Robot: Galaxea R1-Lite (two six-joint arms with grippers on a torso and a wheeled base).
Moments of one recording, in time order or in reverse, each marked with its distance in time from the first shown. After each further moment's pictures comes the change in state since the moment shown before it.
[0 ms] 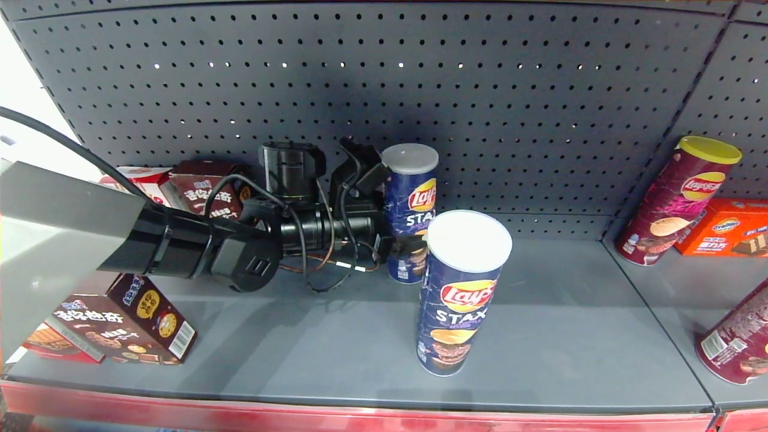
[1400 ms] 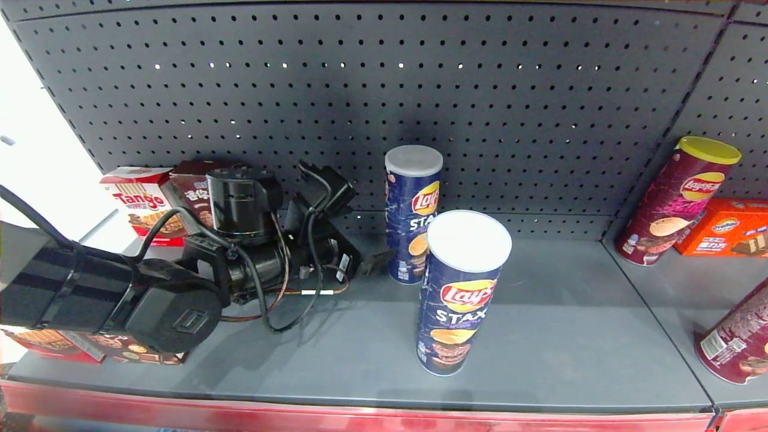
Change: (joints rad) left arm 0.008 -0.182 0.356 -0.140 0.440 -0.007; right arm 0.000 0.000 0.000 0.000 0.000 -0.001
